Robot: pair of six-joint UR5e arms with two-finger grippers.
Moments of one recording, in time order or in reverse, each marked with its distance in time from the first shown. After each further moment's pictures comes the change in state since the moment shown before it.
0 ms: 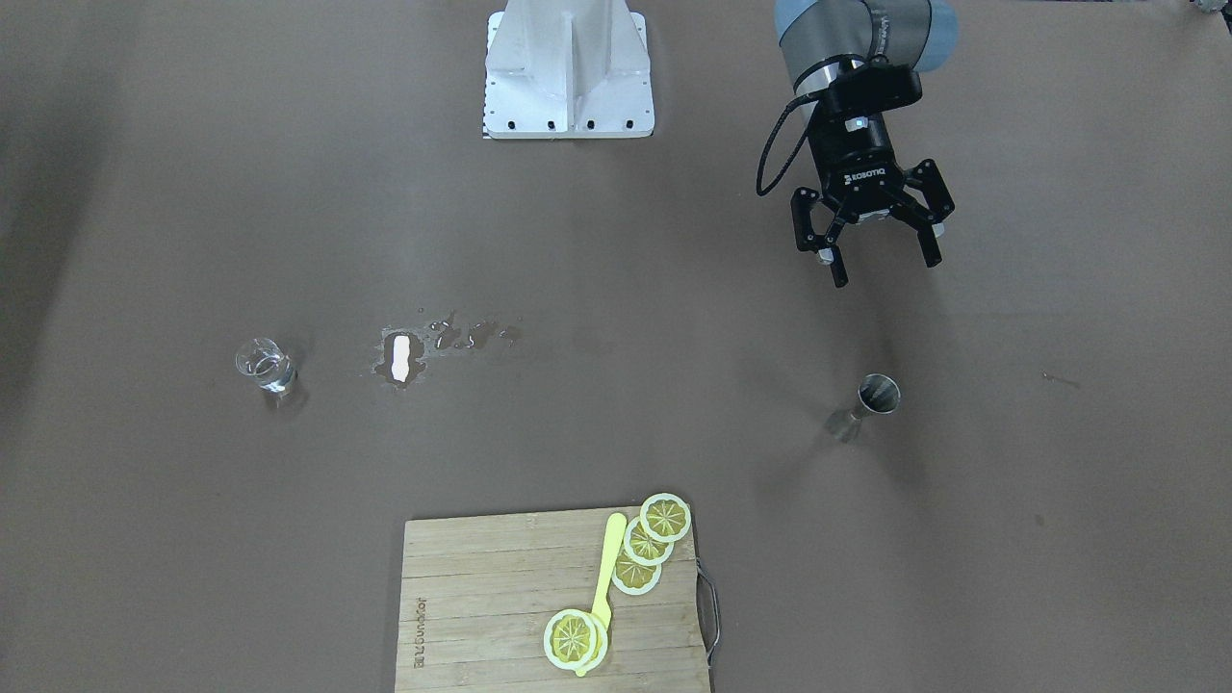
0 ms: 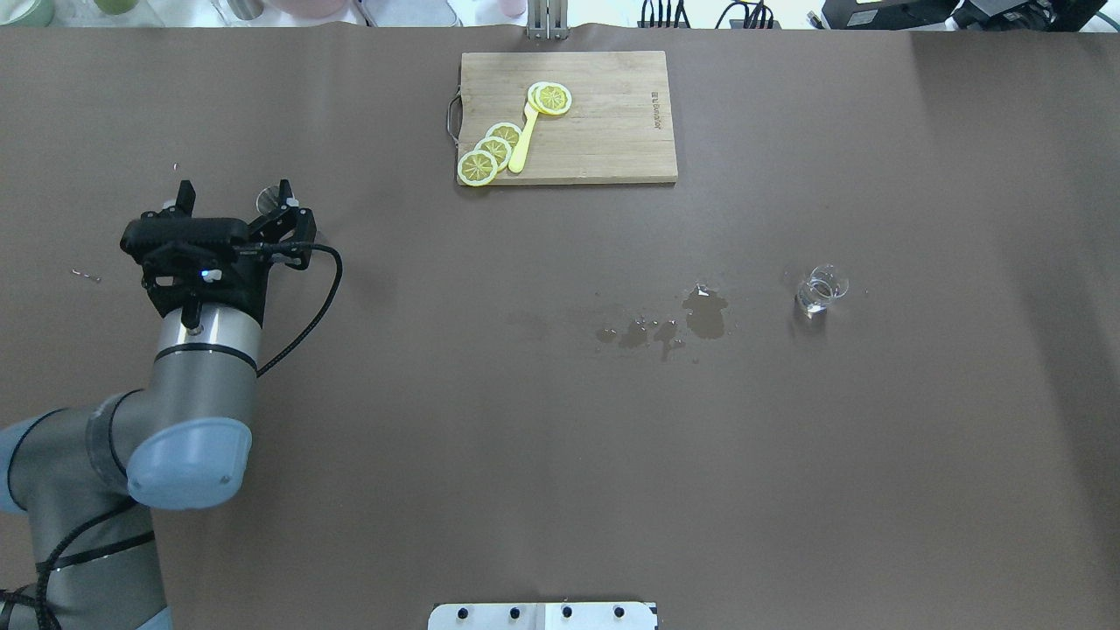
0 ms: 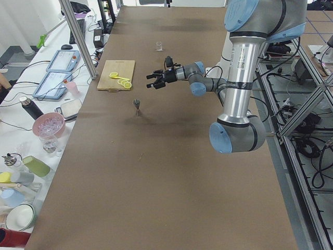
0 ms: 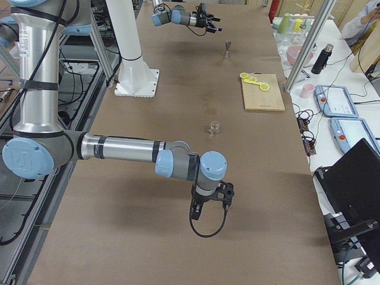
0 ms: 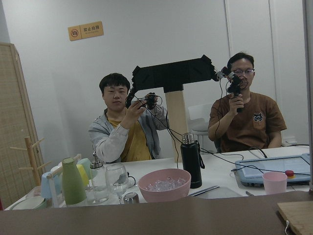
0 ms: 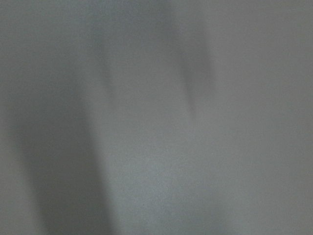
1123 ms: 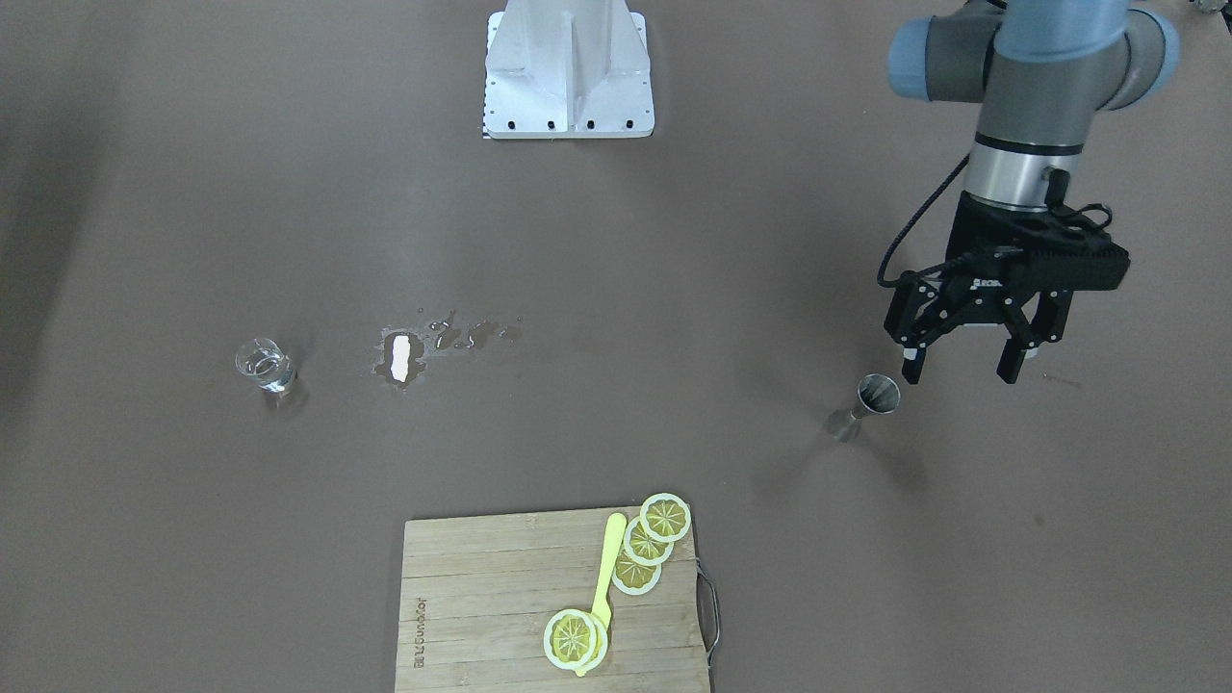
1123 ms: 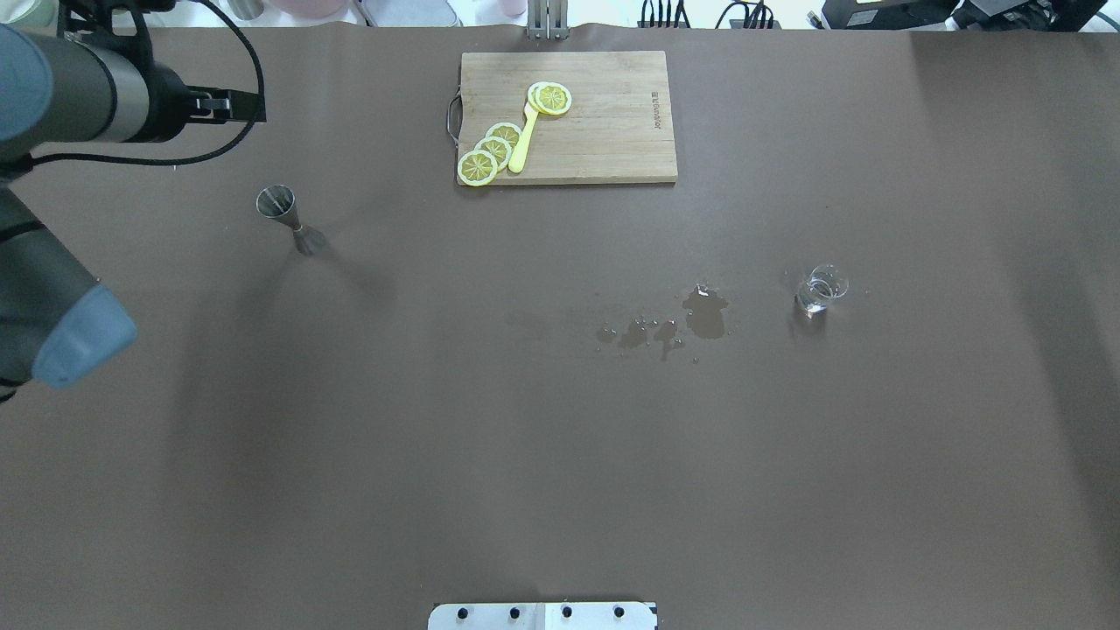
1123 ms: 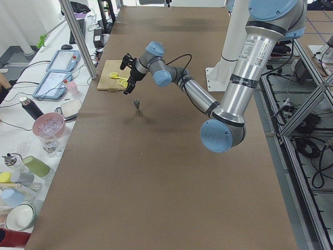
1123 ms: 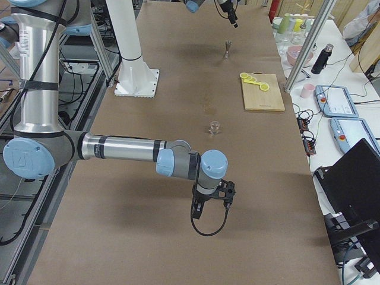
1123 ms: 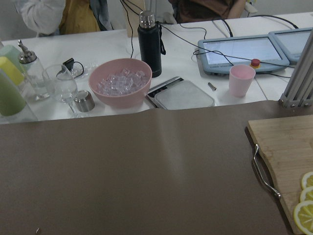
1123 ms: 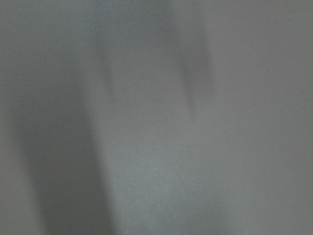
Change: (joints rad) left arm -0.589 -0.148 0.171 0.014 -1.270 0.213; right arm 0.000 0.004 0.005 0.000 0.000 0.002
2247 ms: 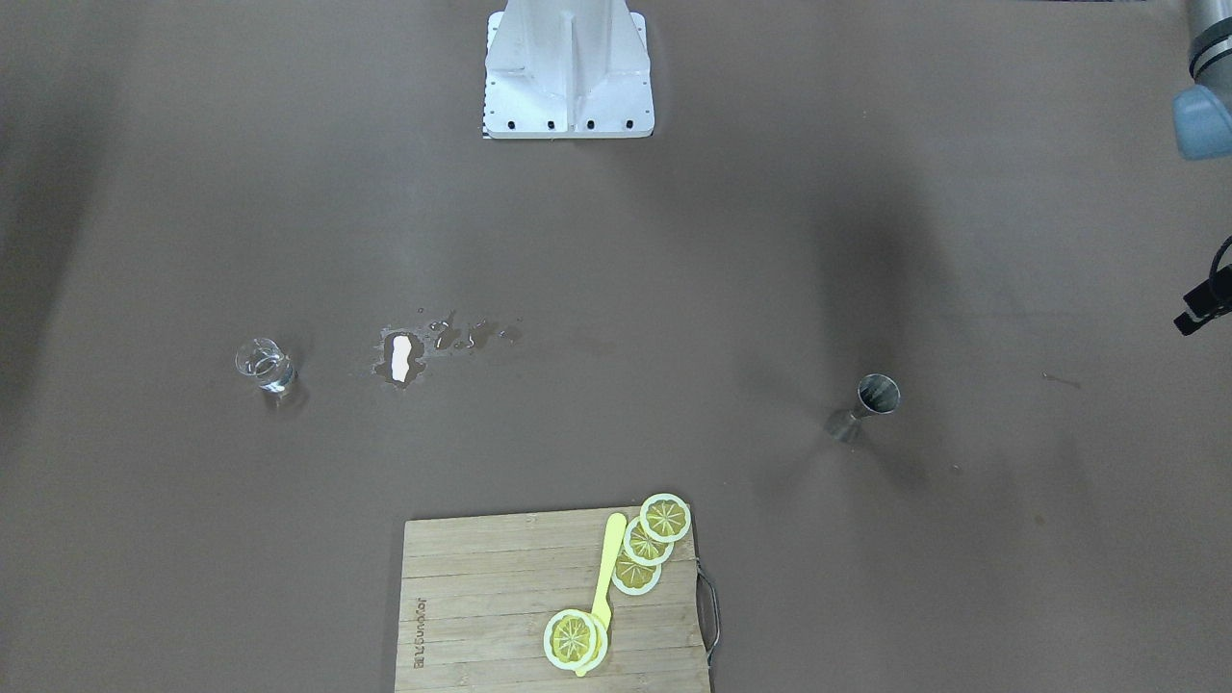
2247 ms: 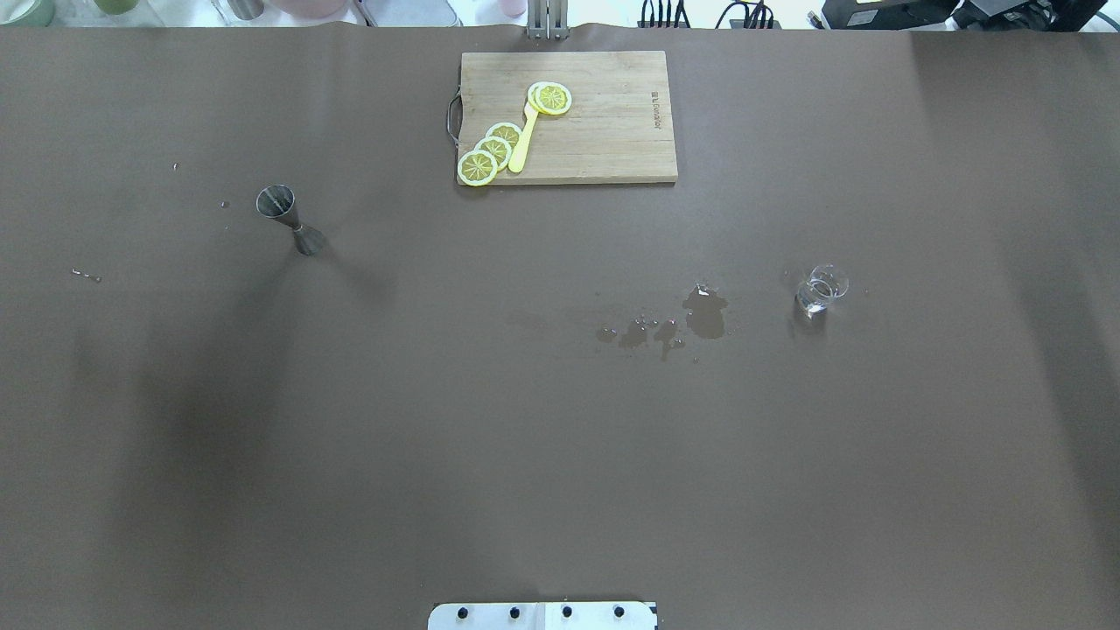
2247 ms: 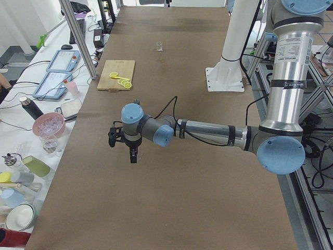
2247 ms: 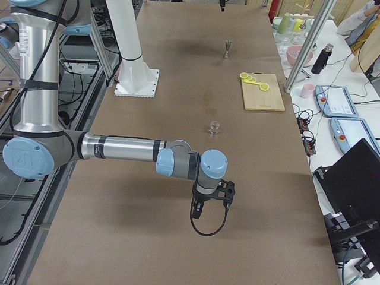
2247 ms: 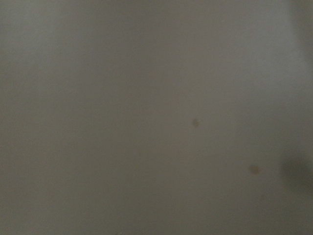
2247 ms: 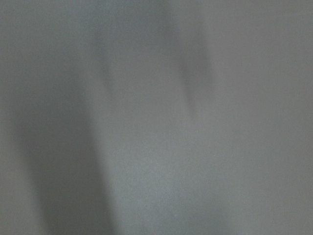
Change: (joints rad) left arm -0.400 0.310 0.252 0.015 -0.497 0.430; right arm 0.000 -0.001 0.000 0.000 0.001 0.005
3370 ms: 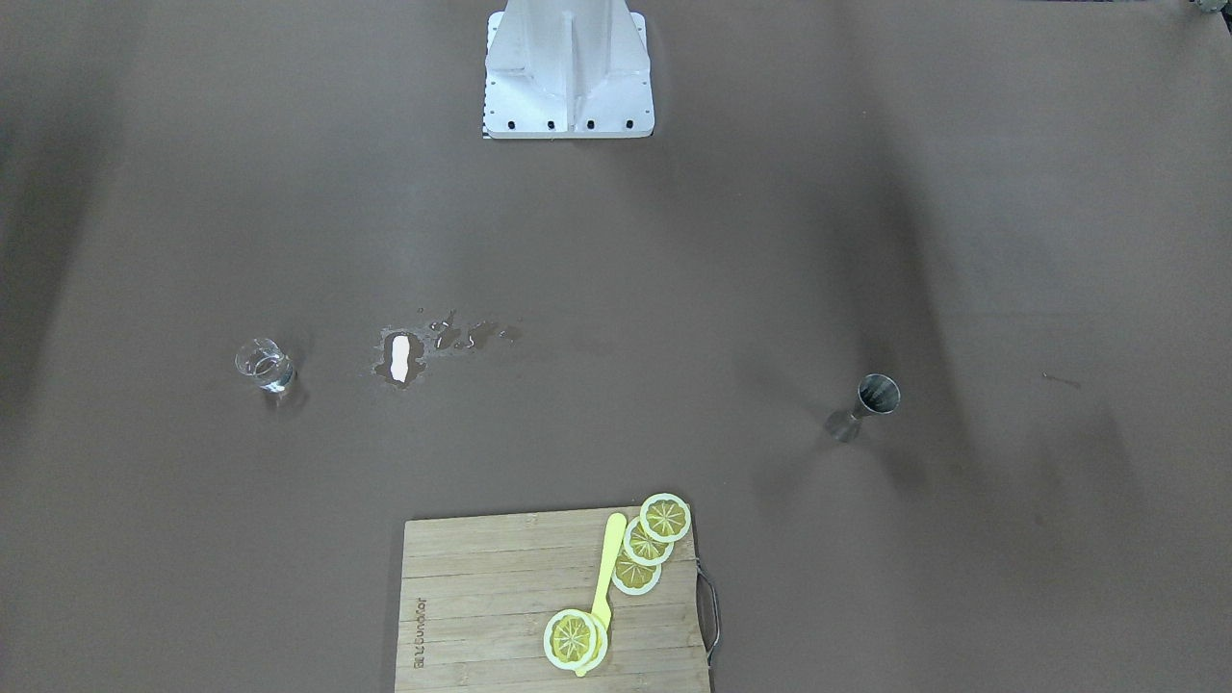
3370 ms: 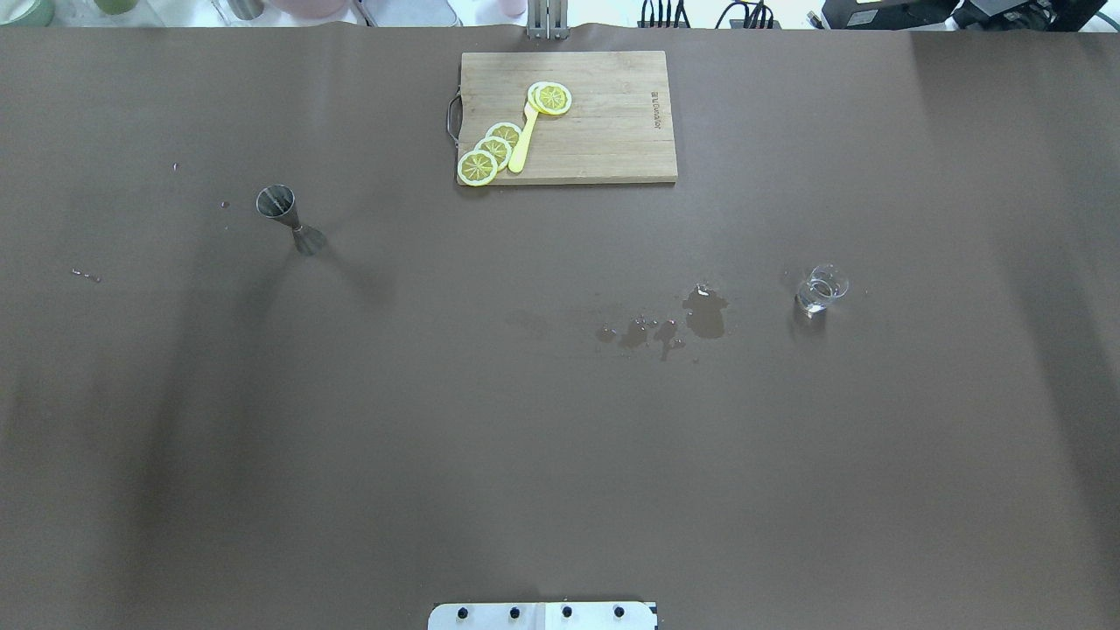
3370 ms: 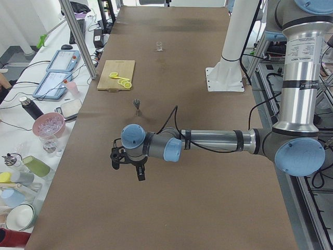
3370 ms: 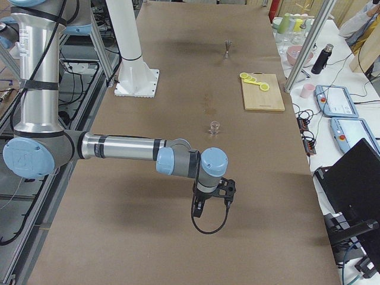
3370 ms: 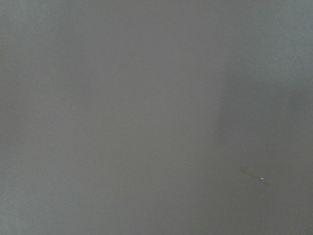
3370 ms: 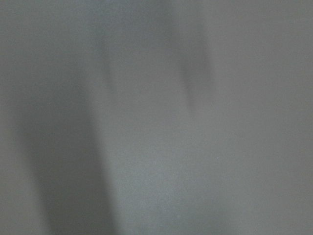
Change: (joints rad) left arm -0.126 0.052 -0.013 0.148 -0.138 0.137; right arm 0.000 0.001 0.012 0.000 0.002 -0.004
